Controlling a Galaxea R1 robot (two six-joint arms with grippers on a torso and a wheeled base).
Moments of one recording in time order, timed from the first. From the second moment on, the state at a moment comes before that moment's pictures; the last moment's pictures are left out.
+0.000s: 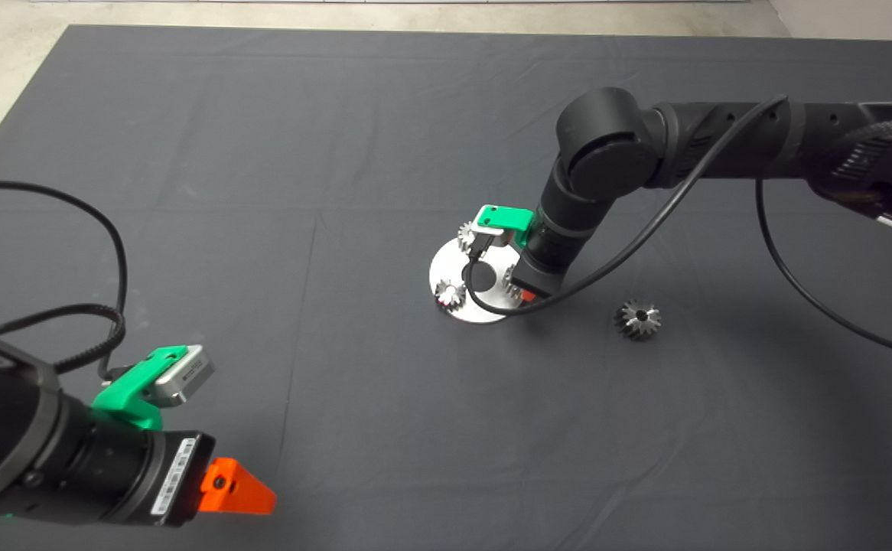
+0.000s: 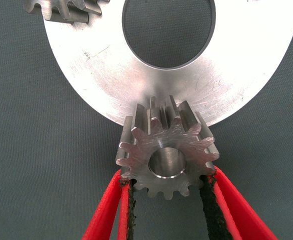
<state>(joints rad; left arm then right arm) -0.47 1.93 -0.37 0.04 1.25 -1.49 0.38 2.76 -1.24 -0.27 -1.53 0.49</state>
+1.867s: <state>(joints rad) -0.47 1.93 -0.37 0.04 1.24 -1.49 0.37 2.75 -1.24 -0.30 -1.53 0.49</state>
